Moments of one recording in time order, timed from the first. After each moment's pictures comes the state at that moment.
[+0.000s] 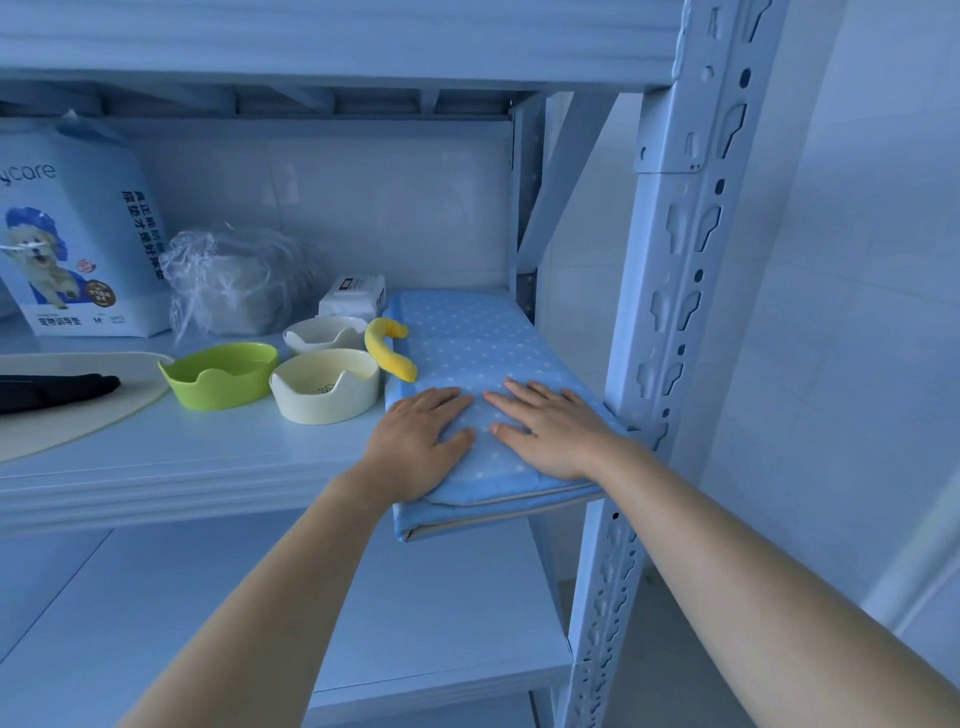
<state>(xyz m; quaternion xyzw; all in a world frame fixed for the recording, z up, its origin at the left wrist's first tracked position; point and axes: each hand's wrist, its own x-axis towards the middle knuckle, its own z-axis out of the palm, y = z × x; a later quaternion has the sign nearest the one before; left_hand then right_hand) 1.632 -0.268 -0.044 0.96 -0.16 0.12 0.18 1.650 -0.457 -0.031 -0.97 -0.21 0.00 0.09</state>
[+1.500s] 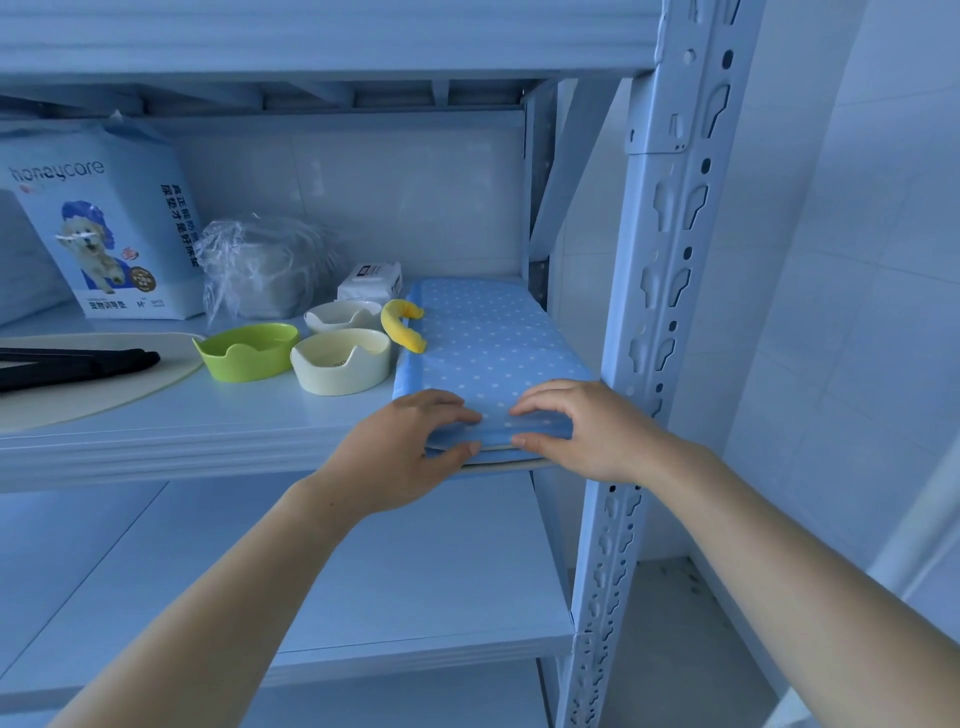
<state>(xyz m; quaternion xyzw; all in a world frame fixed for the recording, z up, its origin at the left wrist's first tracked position) 1.557 -0.265 -0.033 0.95 -0.21 0.16 0.19 1.587 -0.492 -0.022 -0.91 -0.31 -0.10 0.25</state>
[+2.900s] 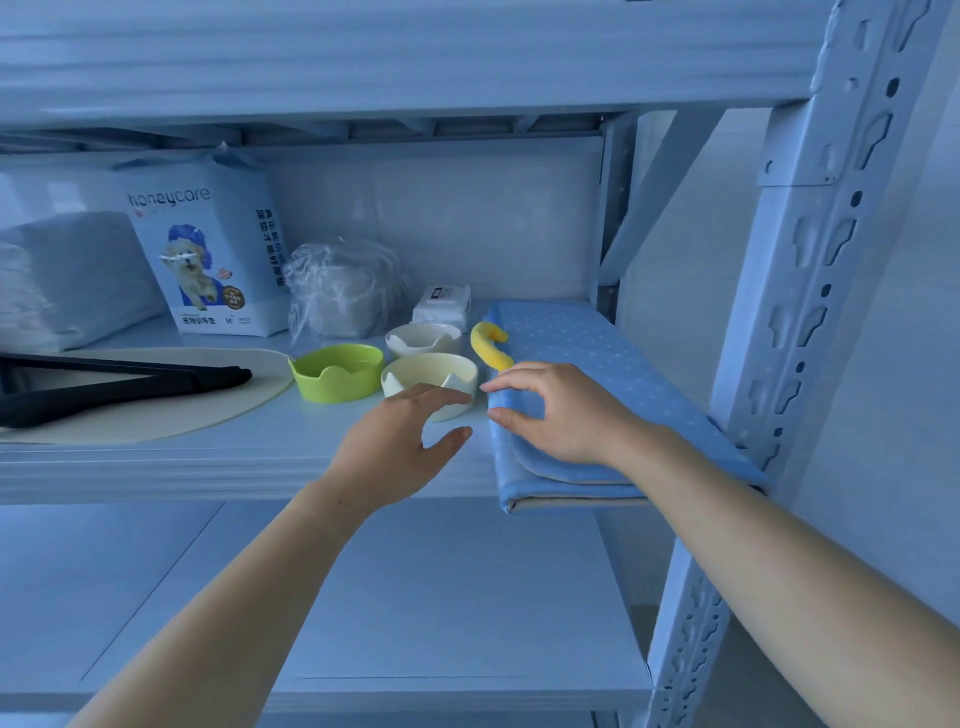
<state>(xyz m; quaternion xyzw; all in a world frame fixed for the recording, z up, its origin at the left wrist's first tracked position) 1.569 -0.176 -0.018 0.94 -0.12 0.24 0.23 1.618 -0.374 0.010 -0.88 -0.36 -0.12 0.27</state>
